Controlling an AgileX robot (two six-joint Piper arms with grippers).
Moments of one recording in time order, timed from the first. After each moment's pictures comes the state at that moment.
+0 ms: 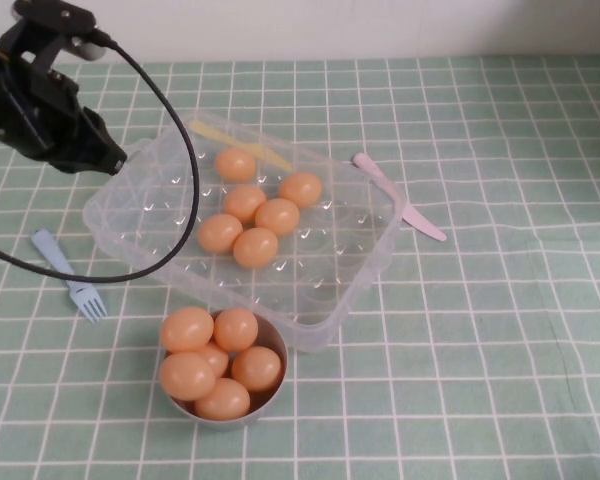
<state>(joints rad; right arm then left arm) -0.03 -0.01 0.03 0.24 0.37 -0.23 -0.09 1.66 -1.49 -0.37 0.98 0.68</state>
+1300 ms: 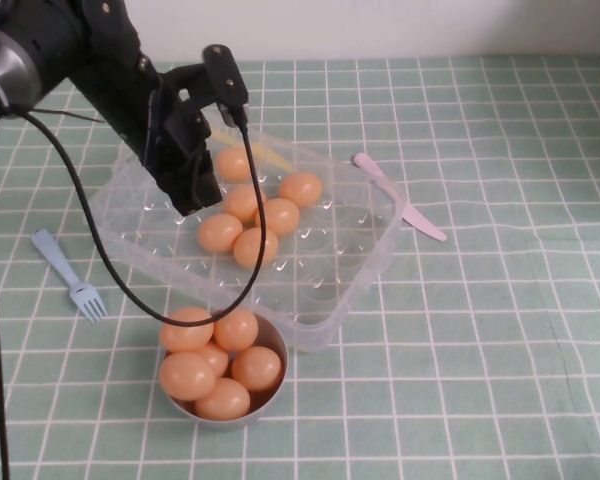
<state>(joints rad) -0.03 -0.01 0.03 0.24 0.37 -0.23 -0.30 2.01 -1.85 -0.24 1.19 1.06</state>
